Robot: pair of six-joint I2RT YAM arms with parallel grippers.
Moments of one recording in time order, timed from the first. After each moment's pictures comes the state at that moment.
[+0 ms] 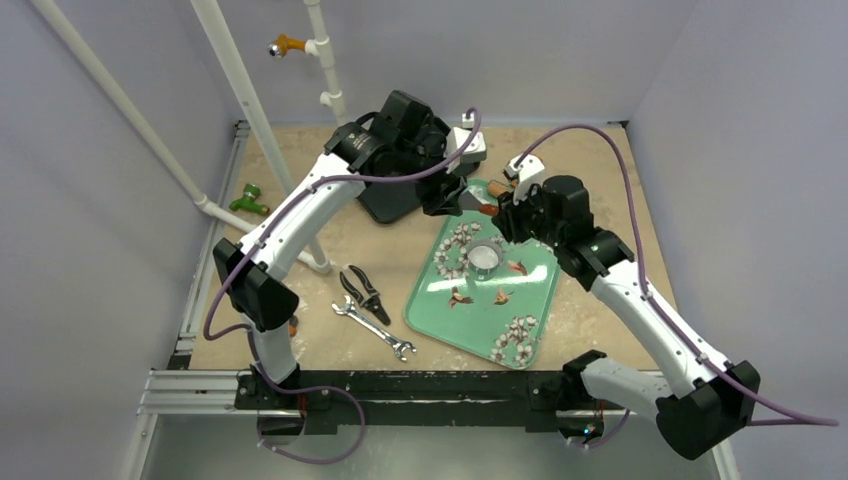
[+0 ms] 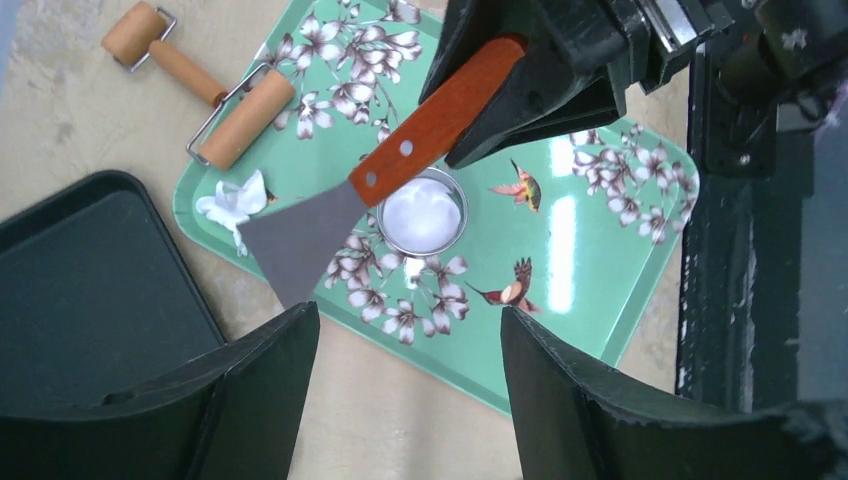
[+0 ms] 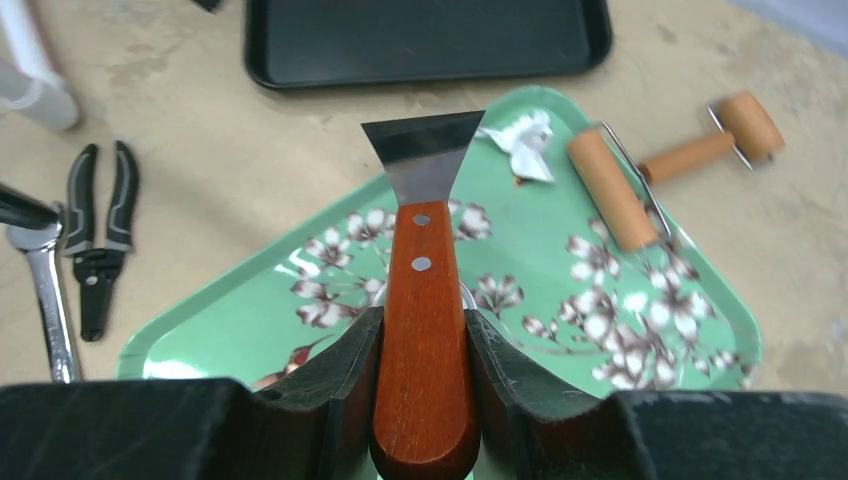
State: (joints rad) left arm -0.67 1.83 2.03 -0.98 0.61 0.56; right arm 0.47 1.06 0.98 -0.37 -0.11 -0.07
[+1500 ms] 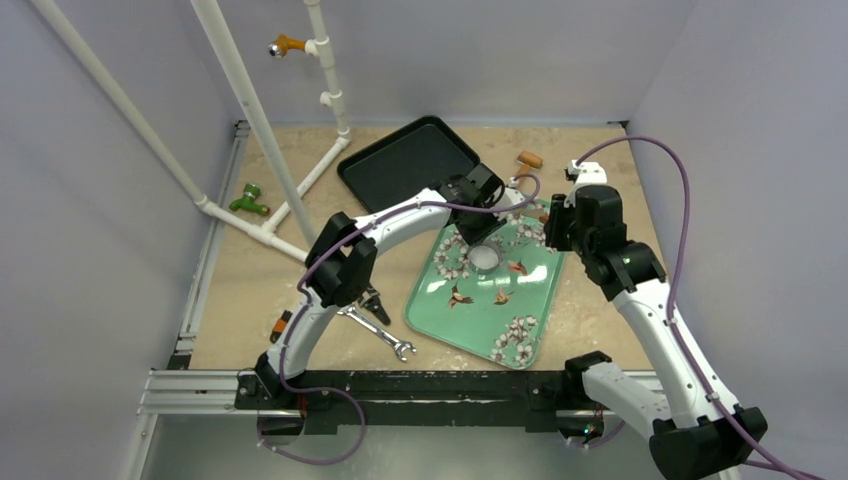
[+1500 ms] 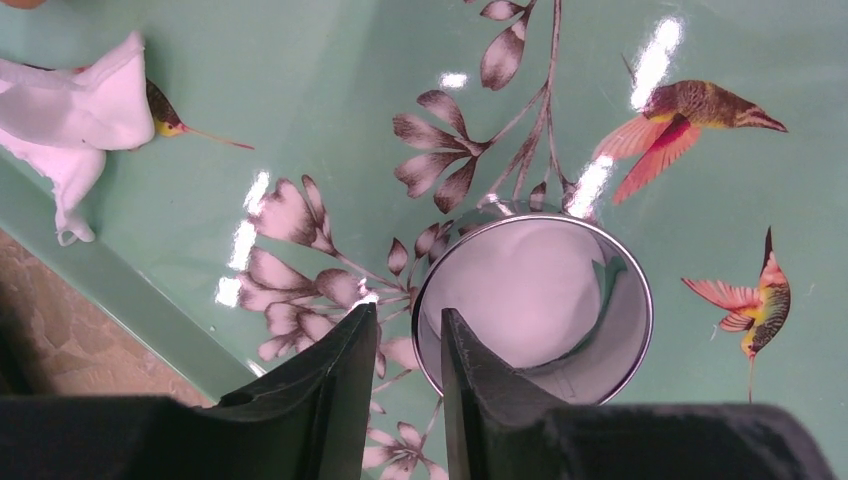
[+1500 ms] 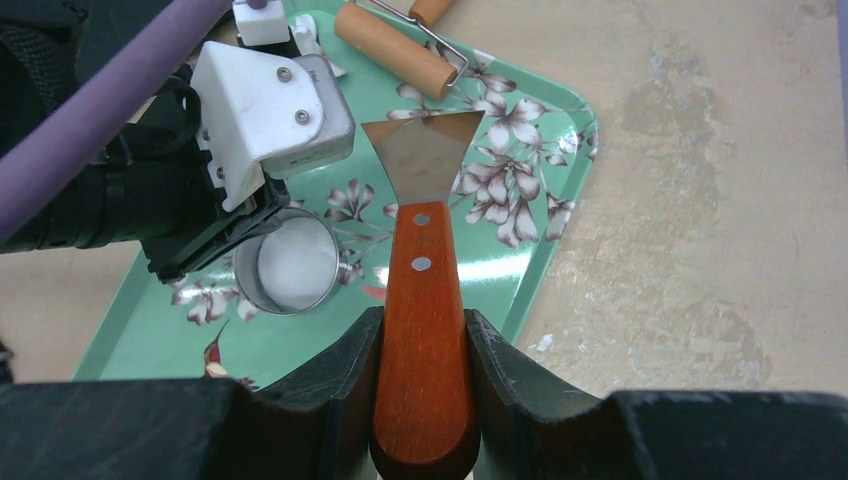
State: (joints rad) left arm -0.85 2.30 1.99 -0.68 0.11 0.22; right arm 0.28 0.94 0.99 -0.66 0.19 0.19
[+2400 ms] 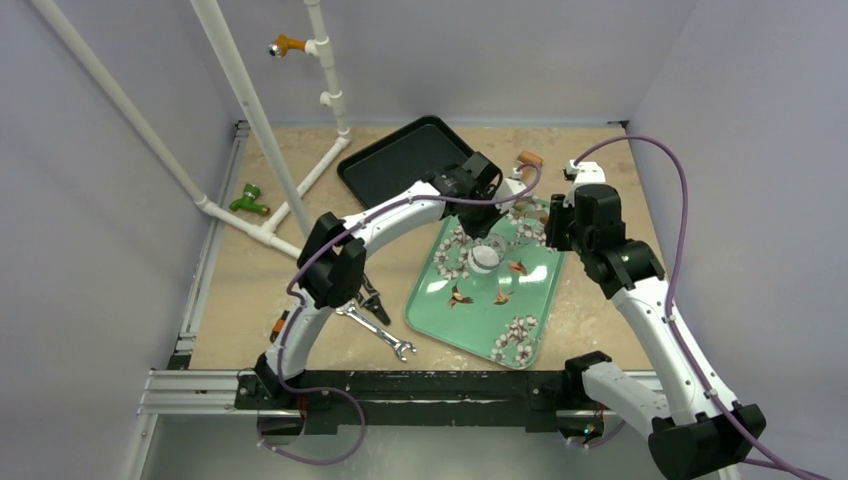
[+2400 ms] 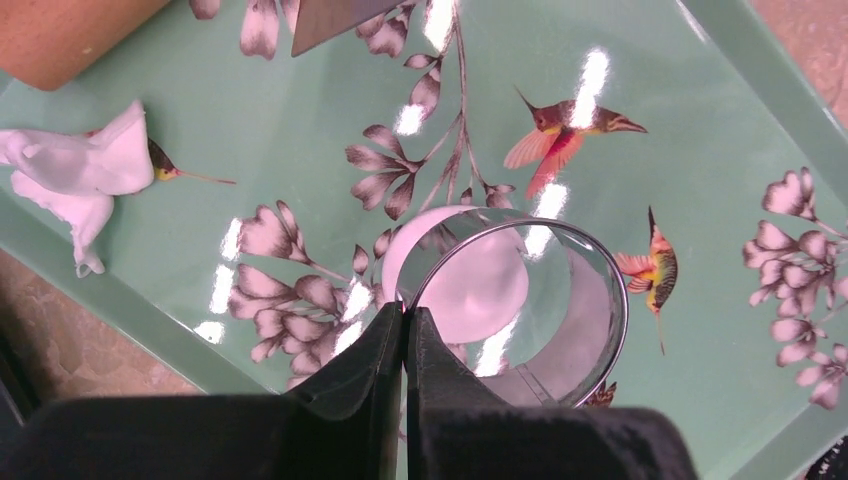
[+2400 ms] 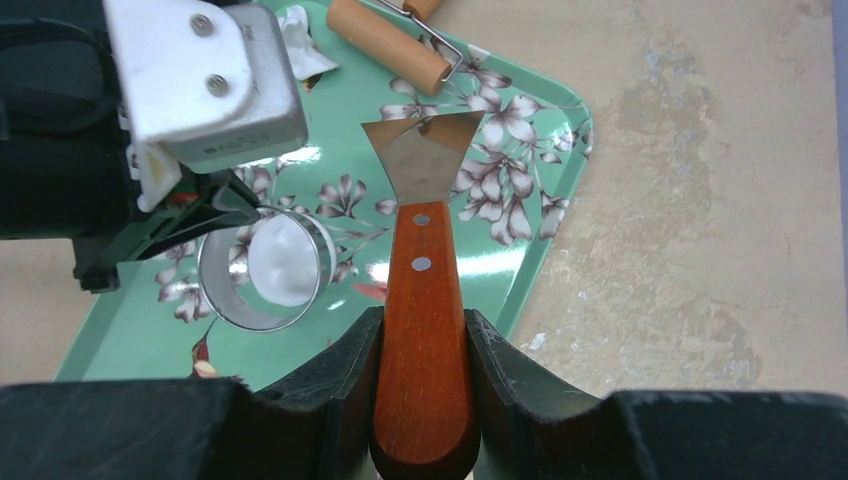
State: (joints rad) left arm -0.84 2.25 2.01 -0.71 0.23 0.25; right arm 0.27 0.95 0.99 -0.67 0.19 0.17
